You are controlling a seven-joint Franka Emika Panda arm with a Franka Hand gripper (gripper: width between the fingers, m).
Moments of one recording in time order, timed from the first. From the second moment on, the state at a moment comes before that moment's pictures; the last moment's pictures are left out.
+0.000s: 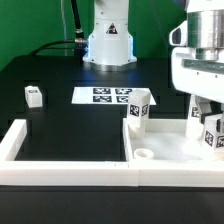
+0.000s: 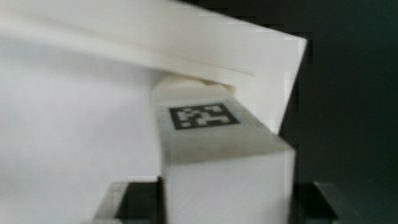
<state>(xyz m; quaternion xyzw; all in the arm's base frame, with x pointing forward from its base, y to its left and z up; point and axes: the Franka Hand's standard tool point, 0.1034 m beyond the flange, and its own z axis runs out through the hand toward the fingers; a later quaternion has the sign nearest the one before) 0.680 0.097 0.080 -0.74 0.66 -0.04 0.09</state>
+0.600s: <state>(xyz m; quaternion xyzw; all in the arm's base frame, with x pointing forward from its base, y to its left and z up) 0.678 0.094 0.081 -0.58 0.80 -0.02 0.11</state>
